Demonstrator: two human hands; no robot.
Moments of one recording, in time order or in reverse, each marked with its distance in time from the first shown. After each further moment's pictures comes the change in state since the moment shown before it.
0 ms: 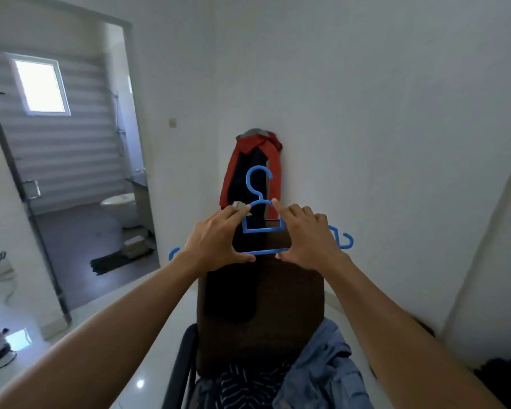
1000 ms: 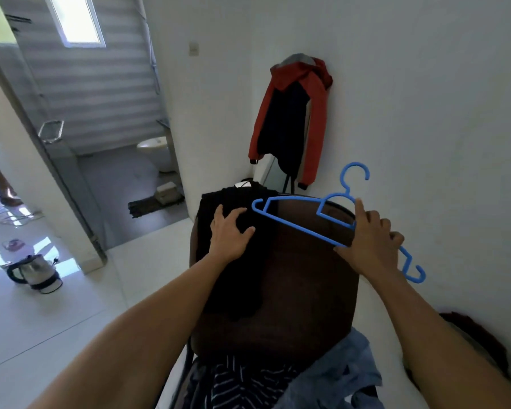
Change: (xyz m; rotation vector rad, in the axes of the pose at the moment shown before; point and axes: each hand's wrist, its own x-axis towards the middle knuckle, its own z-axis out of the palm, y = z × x) left_hand 0.123 -0.073 0.285 -0.430 -0.107 -0.821; right_hand 0.102 0.199 0.223 0.106 -0.180 0.439
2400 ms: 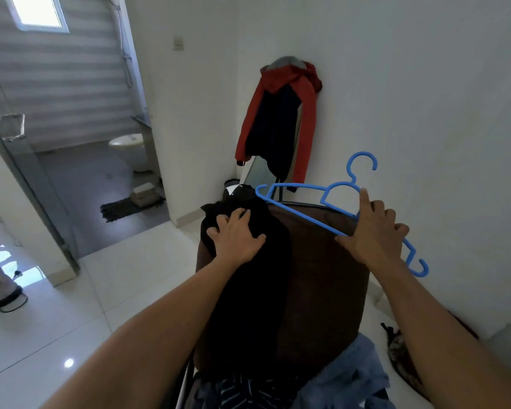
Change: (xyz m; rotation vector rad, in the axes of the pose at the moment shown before) left_hand 0.043 -0.020 -0.026 0.329 -0.074 0.109; right_hand 0.020 -0.076 -0.020 -0.119 0.066 0.113
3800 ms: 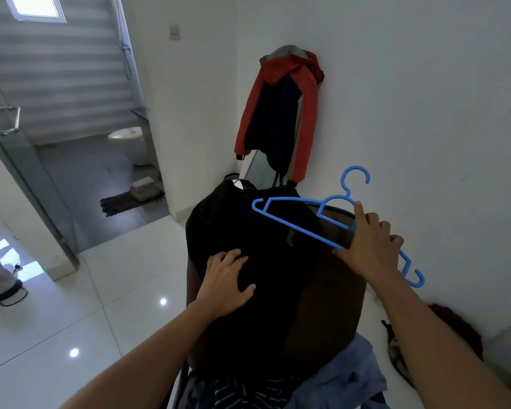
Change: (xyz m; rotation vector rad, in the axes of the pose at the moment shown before) left_hand -0.056 -0.051 0.062 0.012 -0.080 0.279; right_hand 0.009 0.022 0.037 -0.001 -0.097 -0.042
